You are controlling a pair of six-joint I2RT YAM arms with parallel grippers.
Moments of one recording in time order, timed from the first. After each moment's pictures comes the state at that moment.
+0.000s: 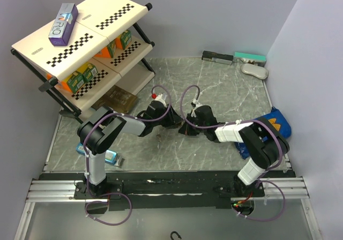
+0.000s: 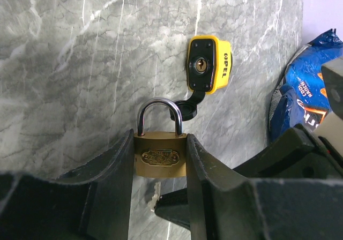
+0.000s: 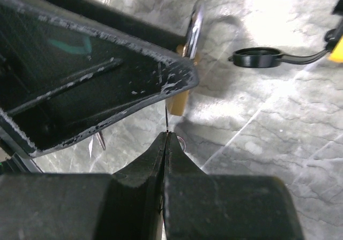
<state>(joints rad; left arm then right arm) -0.70 1.93 0.88 0.55 0.15 -0.92 0.55 1.62 0.59 0.34 -0.28 0.62</state>
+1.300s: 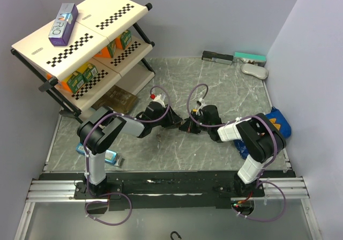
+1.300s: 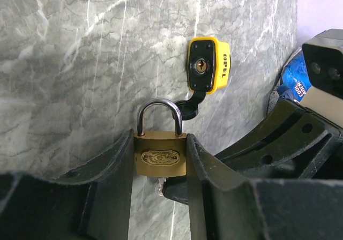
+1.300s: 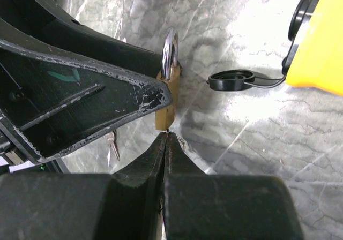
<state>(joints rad) -0.69 1.93 0.85 0.61 0.16 -0.92 0.45 1.69 0.55 0.54 -0.41 0.73</state>
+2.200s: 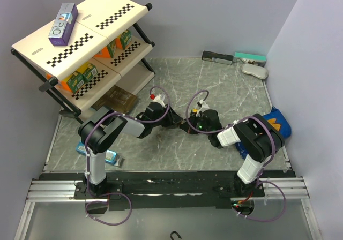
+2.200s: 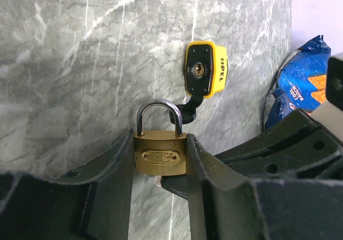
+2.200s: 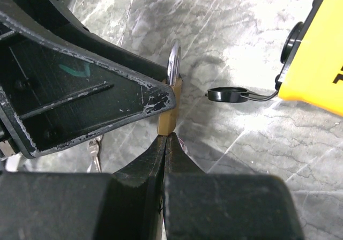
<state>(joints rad) -0.69 1.94 0.84 0.65 0.16 -0.94 0.48 1.71 0.46 0.78 -0.29 0.65</state>
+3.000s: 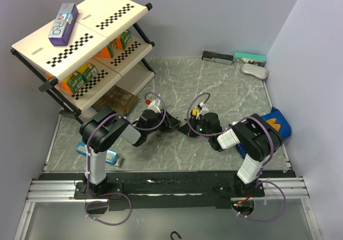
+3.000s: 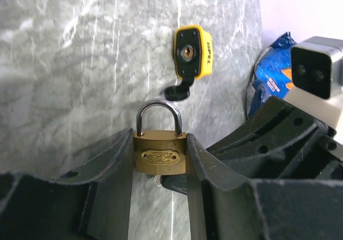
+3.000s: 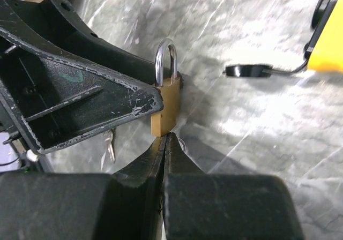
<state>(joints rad) -0.69 1.96 0.68 0.96 0.19 -0.99 0.50 1.72 0.41 0.87 -0.32 0.71</state>
